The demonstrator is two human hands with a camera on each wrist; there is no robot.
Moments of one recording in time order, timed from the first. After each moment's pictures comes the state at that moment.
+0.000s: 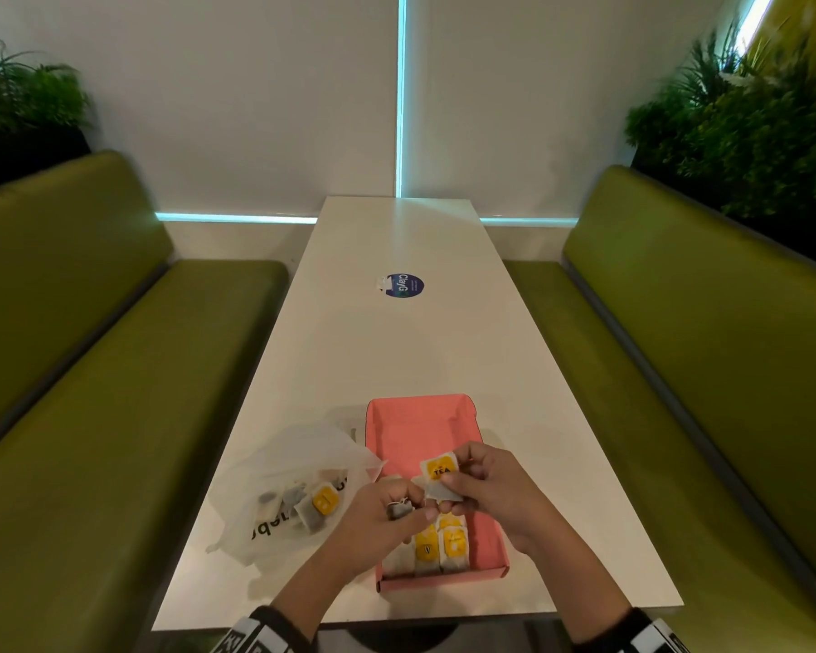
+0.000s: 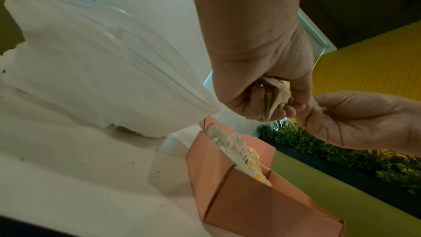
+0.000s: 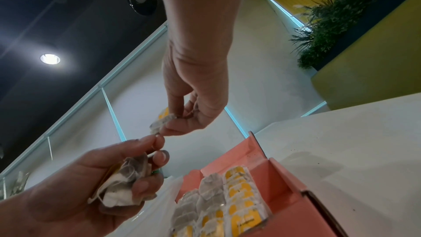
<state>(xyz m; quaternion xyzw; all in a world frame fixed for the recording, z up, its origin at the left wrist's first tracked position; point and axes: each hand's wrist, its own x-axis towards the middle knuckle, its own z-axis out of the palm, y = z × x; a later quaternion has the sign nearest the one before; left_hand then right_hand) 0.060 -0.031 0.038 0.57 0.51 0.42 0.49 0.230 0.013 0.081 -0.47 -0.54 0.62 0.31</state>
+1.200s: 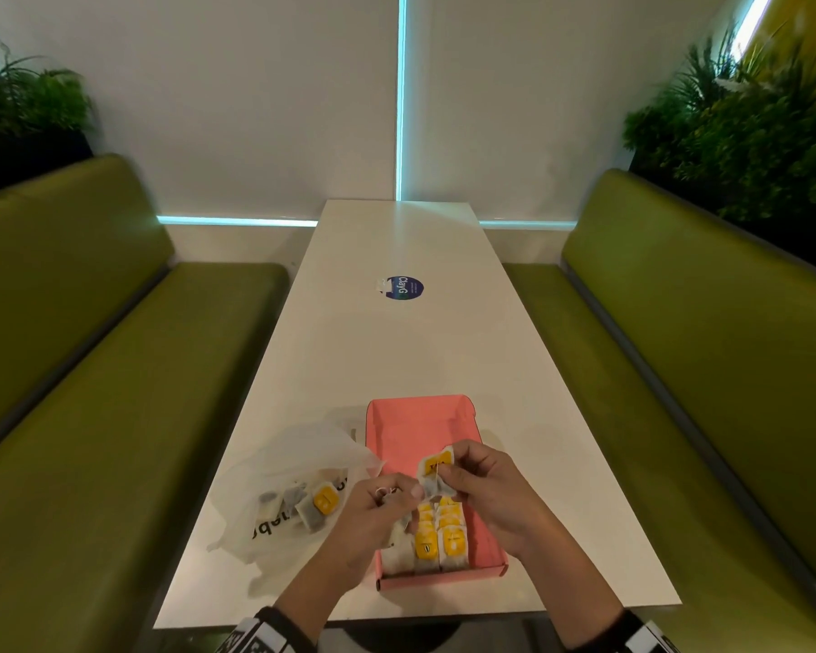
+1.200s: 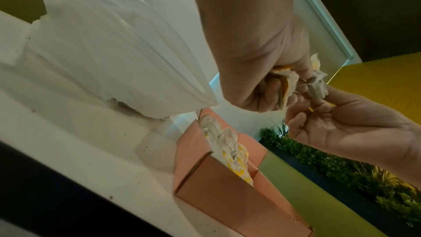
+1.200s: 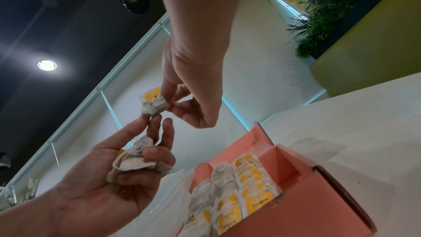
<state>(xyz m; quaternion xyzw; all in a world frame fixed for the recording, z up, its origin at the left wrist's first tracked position) 0.064 -0.040 0.050 0.46 0.46 0.51 0.56 0.225 0.009 0.075 -0.40 -0.50 0.66 0.39</state>
